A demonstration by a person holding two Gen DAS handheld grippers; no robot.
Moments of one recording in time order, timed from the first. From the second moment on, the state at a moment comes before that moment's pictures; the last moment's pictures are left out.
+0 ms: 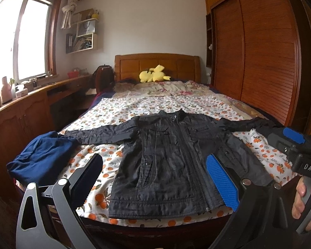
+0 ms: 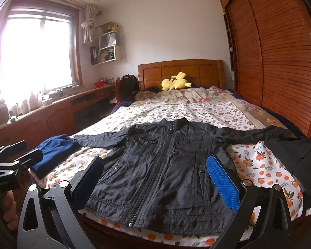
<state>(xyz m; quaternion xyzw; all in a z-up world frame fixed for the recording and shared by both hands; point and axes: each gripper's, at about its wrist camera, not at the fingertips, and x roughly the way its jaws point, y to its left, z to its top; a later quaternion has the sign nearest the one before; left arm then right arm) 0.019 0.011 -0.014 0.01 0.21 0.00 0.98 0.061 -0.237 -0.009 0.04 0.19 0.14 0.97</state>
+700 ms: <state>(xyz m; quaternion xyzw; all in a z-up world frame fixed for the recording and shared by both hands) 0.077 0.069 -0.064 -0.01 0.25 0.03 0.97 0.141 -0.188 -0.046 0.00 0.23 0.18 0.96</state>
